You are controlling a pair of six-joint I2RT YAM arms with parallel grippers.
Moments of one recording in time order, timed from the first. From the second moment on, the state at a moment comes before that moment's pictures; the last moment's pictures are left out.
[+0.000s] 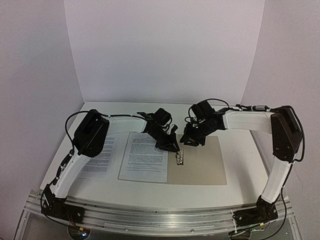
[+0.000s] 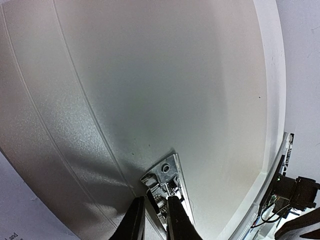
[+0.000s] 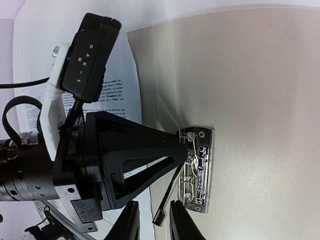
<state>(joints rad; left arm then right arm) -0.82 2.51 2.04 -0.52 0.53 -0.60 0.62 1.85 1.30 -0.47 -0.23 0.87</state>
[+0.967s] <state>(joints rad) -0.66 2.17 1.76 -0.68 0.29 -0.24 0.64 1.84 1.06 -0.26 -0.56 0.84</state>
